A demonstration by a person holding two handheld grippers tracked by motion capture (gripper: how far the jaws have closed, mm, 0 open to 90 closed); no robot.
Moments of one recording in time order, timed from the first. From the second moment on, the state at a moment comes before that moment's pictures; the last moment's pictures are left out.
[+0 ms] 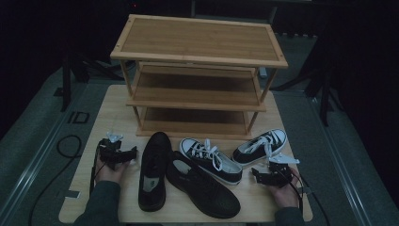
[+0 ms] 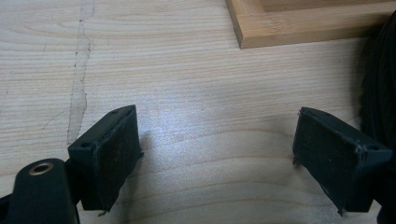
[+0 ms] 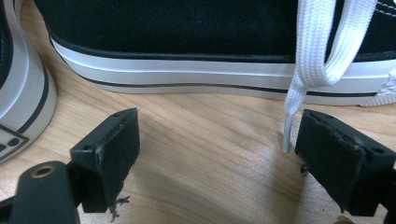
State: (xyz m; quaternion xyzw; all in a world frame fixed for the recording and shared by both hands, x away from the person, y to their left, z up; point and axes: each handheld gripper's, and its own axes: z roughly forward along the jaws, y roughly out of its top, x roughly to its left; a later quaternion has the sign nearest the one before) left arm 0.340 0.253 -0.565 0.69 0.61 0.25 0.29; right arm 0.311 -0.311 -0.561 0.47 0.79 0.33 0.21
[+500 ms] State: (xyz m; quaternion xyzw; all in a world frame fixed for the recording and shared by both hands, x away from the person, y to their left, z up) left arm 0.340 0.251 -0.563 0.70 0.60 0.25 0.30; right arm 0.311 -0.311 -0.561 0.48 0.79 0.33 0.21
